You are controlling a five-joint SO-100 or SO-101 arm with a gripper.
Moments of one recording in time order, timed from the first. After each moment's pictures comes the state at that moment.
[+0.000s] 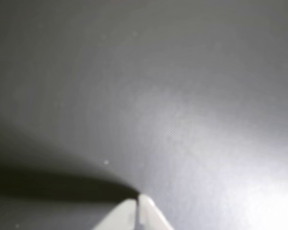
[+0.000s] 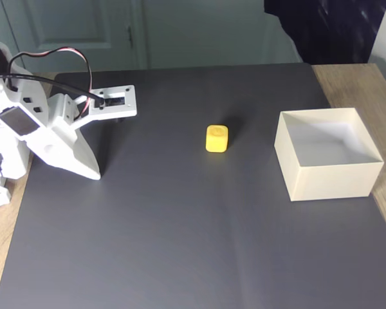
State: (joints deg) arm 17.5 187.6 182.7 64.3 167.8
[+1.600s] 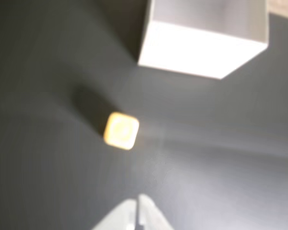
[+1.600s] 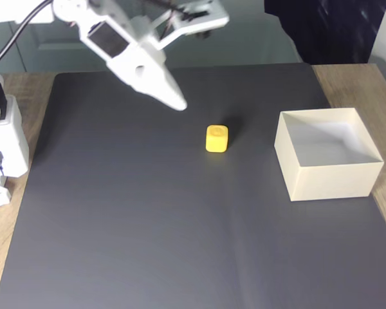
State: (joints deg) arm 12.4 117.0 125.3 37.0 169.1
